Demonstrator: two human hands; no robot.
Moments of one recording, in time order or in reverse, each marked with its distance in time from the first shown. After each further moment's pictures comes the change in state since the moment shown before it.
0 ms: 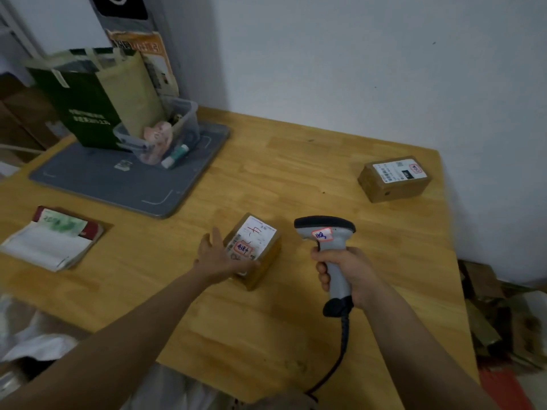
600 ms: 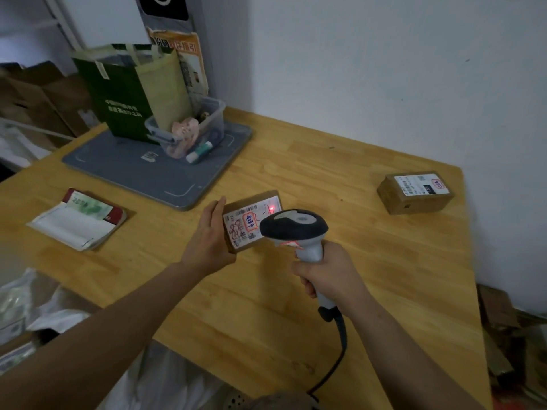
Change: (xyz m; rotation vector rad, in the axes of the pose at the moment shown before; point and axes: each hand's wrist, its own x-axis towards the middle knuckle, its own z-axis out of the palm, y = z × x) left_hand -0.020 -0.017 -0.041 0.232 0.425 0.529; right_hand -0.030 -0.006 0.061 -0.572 -0.084 -0.312
